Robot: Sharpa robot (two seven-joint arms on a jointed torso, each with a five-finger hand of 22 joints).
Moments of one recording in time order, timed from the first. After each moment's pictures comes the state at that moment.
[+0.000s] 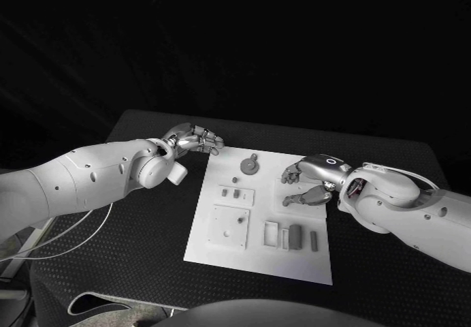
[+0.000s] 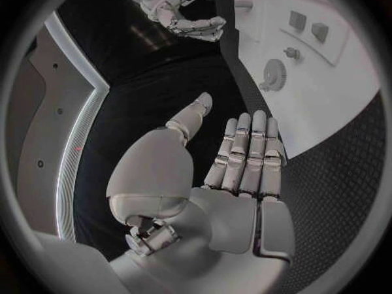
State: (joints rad) left arm 1.20 -0.78 -0.11 1.18 -0.31 -0.09 0.25; left_hand 1.11 -0.09 0.41 -0.29 0.06 0.83 0.19 0.30 0.44 1.05 0.17 0.13 0.08 0.82 0.14 0.59 0.32 0.01 0.75 0.05 0.06 0.87; right arm 1.10 -0.79 -0.02 1.50 -1.68 -0.21 0.06; right_hand 1.11 -0.23 0.61 -0.25 0.05 0.85 0.17 0.30 0.37 1.10 0.17 0.07 0.15 0.91 0.16 0.27 0.72 0.19 0.64 0.21 0.07 1.31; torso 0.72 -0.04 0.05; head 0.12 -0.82
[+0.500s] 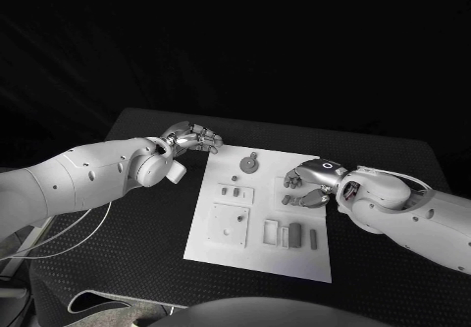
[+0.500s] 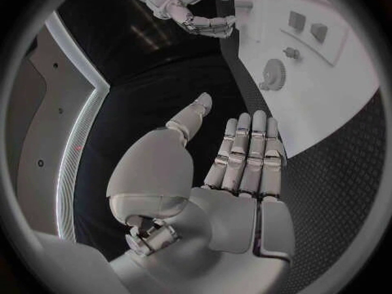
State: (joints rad) left arm 1.20 -0.78 -0.11 1.18 -0.31 -0.08 0.25; left_hand 1.11 -0.09 0.41 -0.29 0.06 0.83 0.19 0.30 0.44 1.05 0.17 0.13 0.08 0.81 0.15 0.59 0.32 0.01 0.75 0.05 0.06 0.87; right arm 1.08 -0.76 -0.03 1.45 -1.74 -0.19 0.03; right_hand 1.13 -0.22 0.62 -0.24 0.05 0.87 0.18 0.32 0.38 1.13 0.14 0.09 0.16 0.93 0.14 0.28 0.74 0.19 0.66 0.20 0.09 1.31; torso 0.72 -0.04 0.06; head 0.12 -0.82
